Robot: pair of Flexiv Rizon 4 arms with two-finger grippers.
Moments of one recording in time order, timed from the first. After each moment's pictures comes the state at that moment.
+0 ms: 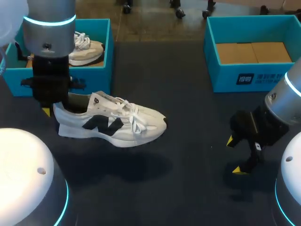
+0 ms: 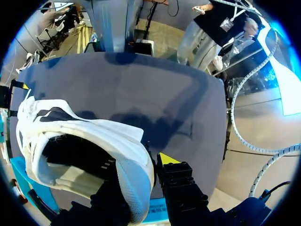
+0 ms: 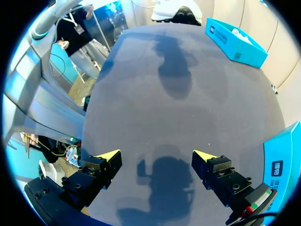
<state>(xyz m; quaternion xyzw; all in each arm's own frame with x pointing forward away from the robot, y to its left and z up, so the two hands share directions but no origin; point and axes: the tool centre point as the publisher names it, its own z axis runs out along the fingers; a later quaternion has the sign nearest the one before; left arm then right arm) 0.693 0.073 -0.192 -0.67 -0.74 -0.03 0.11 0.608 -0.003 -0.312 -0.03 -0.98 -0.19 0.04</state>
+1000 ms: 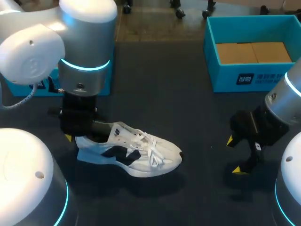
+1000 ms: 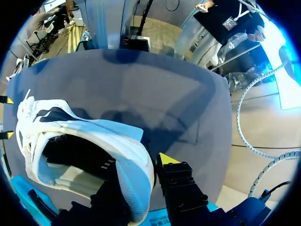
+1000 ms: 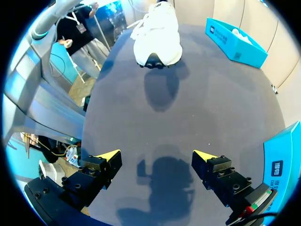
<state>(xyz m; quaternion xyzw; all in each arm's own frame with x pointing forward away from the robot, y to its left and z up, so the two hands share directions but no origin) 0.651 0.024 -0.251 -0.69 -0.71 -0.05 0.13 0.609 -0.003 -0.312 -0.03 -0.98 -0.19 0.04</state>
